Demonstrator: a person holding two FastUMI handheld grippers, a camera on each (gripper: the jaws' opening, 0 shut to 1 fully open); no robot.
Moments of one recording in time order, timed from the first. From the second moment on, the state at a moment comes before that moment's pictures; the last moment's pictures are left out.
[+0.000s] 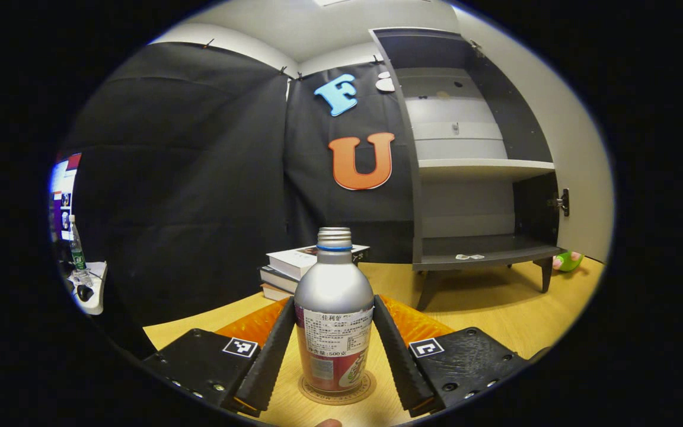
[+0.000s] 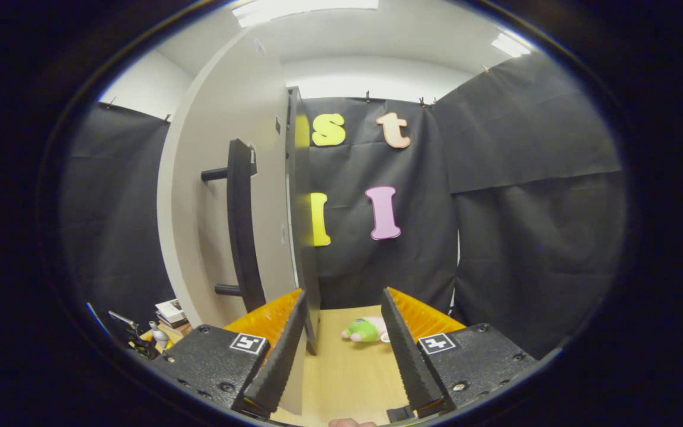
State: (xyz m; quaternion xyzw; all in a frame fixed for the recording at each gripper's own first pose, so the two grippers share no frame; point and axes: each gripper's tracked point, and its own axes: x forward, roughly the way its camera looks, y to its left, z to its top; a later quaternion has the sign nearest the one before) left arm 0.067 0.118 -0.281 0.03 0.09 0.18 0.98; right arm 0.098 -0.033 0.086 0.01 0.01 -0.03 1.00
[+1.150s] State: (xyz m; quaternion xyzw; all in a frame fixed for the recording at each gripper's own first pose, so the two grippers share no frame) left arm 0.051 0.119 -0.293 0.02 0.09 0.19 0.98; right arm 0.017 -0.128 0.078 -0.01 0.02 -0.04 1.00
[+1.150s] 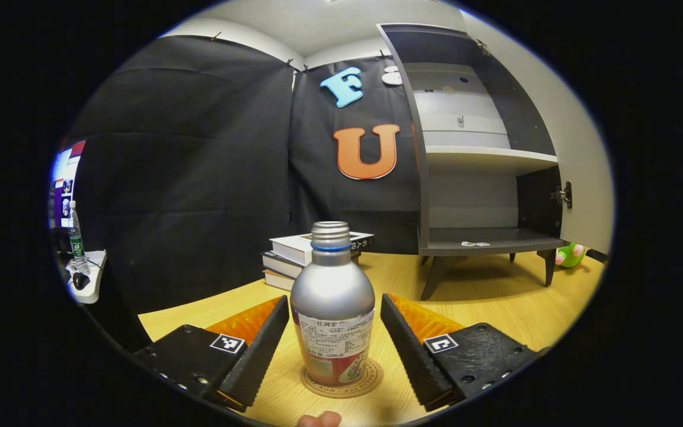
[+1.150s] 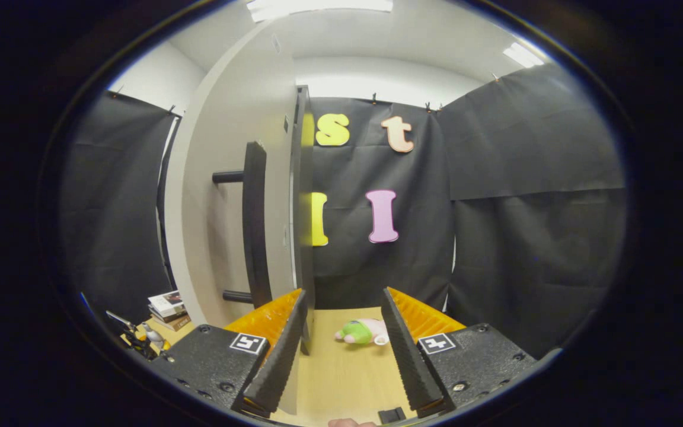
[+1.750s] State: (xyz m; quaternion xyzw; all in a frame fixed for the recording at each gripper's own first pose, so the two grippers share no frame) left arm 0.070 0.075 -0.092 0.03 0.05 0.07 1.00; right arm 0.031 -0.135 0.075 0.02 -0.01 -0.05 1.00
